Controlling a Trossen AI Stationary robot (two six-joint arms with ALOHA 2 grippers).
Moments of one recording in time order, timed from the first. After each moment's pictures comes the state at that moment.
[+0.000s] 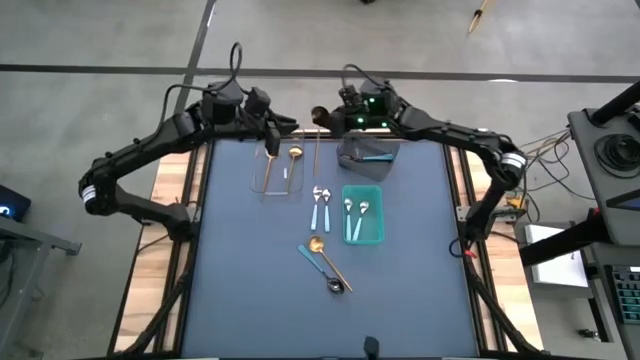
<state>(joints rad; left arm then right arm) 0.48 1.27 1.39 -0.45 0.15 -0.27 -0.56 1.71 1.48 -0.01 -0.40 0.60</state>
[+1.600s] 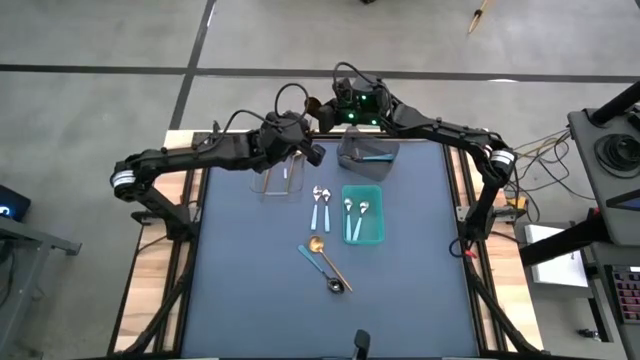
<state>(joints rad) 0.27 1.55 1.36 -0.34 -0.59 -0.28 -0.53 1.79 1.58 0.02 -0.27 0.54</state>
